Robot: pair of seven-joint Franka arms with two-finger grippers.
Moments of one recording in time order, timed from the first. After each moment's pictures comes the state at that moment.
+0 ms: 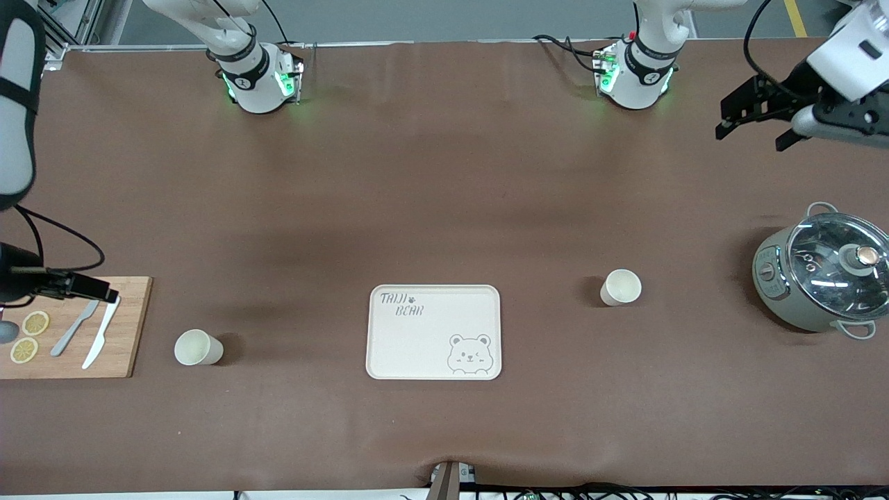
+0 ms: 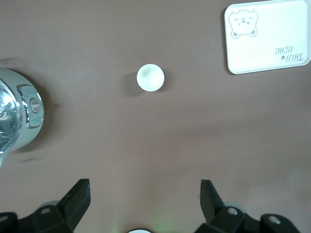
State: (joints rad) left arm -0.10 -0.17 -0.01 -1.67 -0.12 1.51 0.03; right arm -0.05 0.40 -0.07 -1.25 0.11 1.64 -0.02
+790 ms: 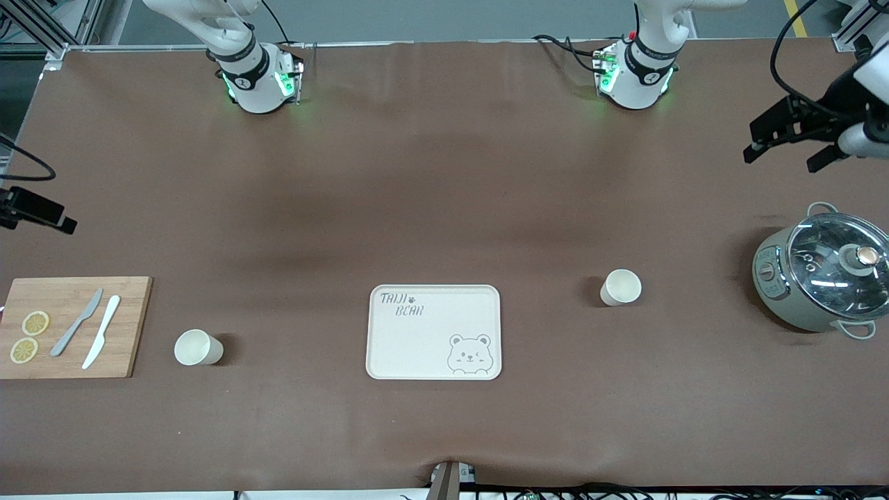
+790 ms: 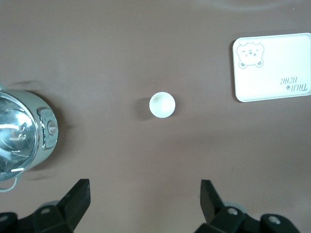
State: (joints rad) left arm -0.10 -0.03 0.02 -1.52 -0.11 1.55 0.03; right arm -0.05 0.15 -0.07 -1.36 0.08 1.52 0.01
